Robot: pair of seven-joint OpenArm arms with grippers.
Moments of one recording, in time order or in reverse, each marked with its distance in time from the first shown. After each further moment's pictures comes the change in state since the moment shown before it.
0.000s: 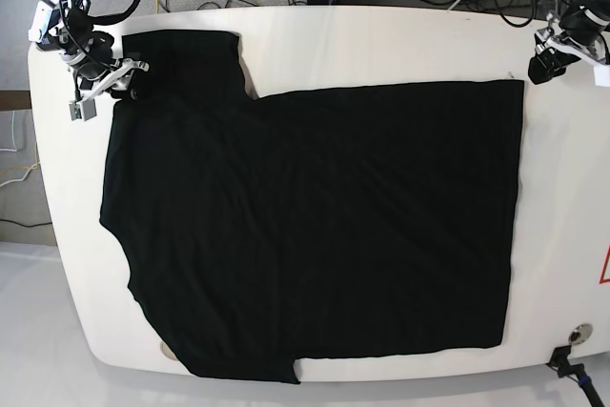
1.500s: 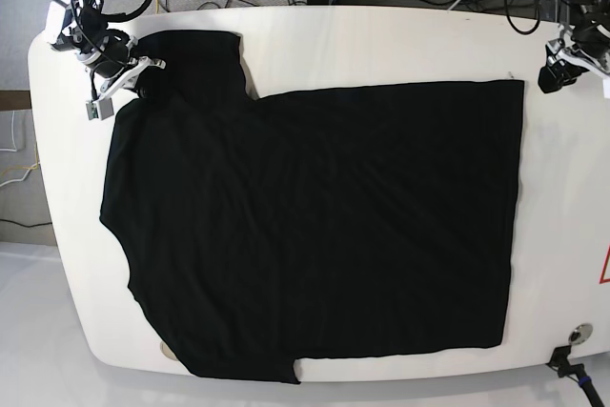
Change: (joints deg) left arm -2.8 -6.1 1.7 -4.8 0.2 0.4 0.7; right arm -0.3 -1.0 -3.9 0.4 1.5 0.2 1.3
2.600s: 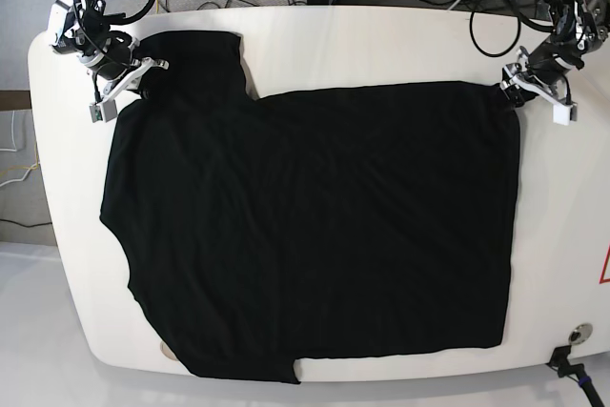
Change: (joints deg) left arm -10.7 3.3 14.0 -13.0 6.9 -0.7 -5.4; right arm 0.6 -0.5 -0.3 0.4 -1.6 0.0 -1.0
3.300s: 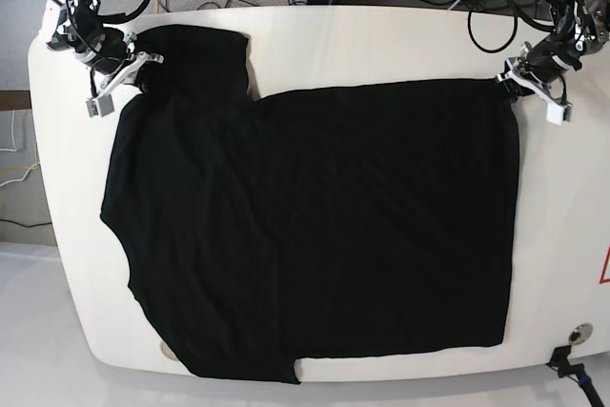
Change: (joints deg) left arm 1.4 -1.7 1.4 4.0 1.6 -1.9 2.0; right arm -0.4 0.6 3.7 -0.3 6.0 4.0 -5.2
